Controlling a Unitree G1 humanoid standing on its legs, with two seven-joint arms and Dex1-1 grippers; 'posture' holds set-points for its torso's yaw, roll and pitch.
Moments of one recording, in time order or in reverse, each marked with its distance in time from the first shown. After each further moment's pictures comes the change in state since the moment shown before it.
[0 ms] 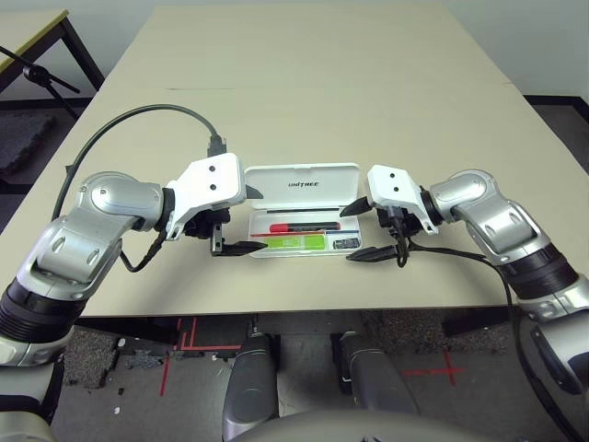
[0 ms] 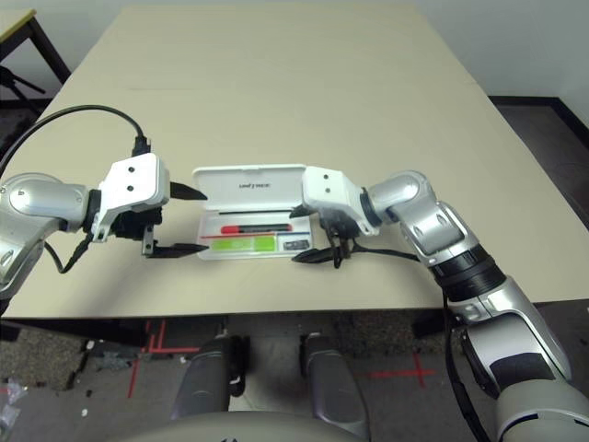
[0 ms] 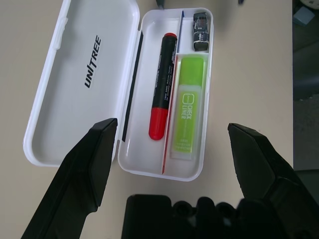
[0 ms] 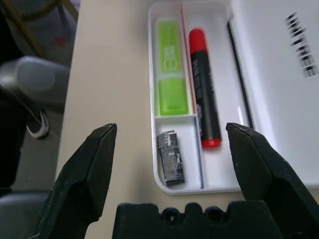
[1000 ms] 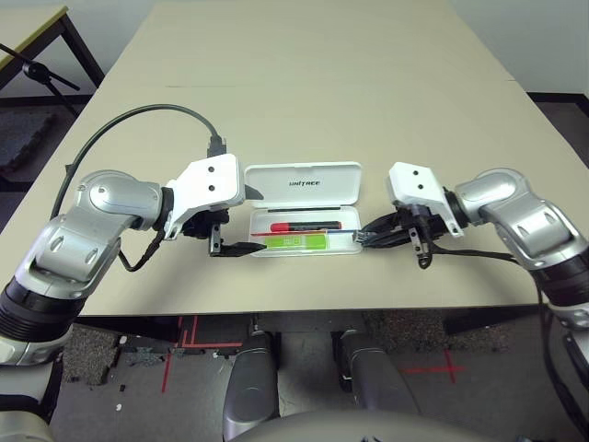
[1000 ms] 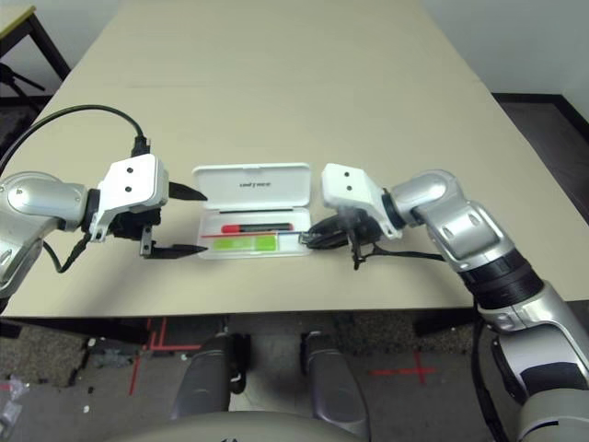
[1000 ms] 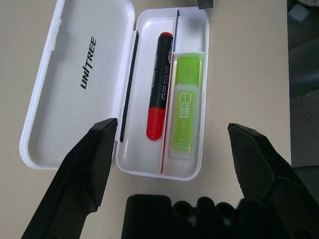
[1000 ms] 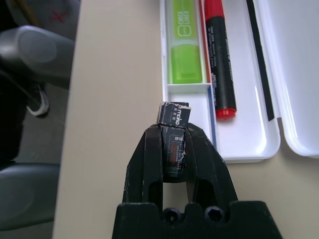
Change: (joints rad) left arm -0.001 0.005 0.000 0.002 0.000 -0.013 -0.018; right arm 0.049 -0.057 0.069 -0.026 -0.052 -0.094 -0.030
